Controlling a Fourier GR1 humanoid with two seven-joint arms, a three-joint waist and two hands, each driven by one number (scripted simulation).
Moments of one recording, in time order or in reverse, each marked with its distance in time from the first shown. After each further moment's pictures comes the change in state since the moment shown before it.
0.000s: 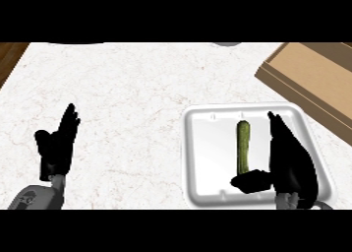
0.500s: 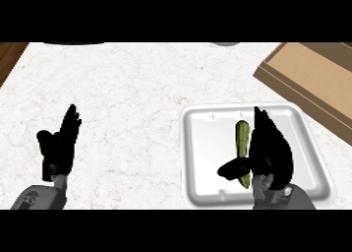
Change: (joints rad) left arm -0.002 -0.020 0.013 0.017 -0.011 -0.006 -0.007; right arm -0.074 0.159 -0.046 0.143 0.101 0.070 0.013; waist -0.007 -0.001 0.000
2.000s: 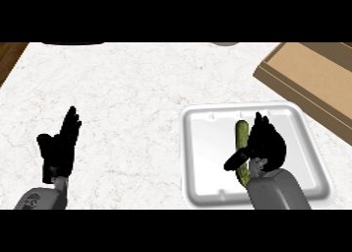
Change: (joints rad) left arm 0.019 -0.042 0.052 -0.001 -0.055 -0.037 -0.011; right arm -0.023 0.080 -0.166 0.258 0.066 0.055 -0.093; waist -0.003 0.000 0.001
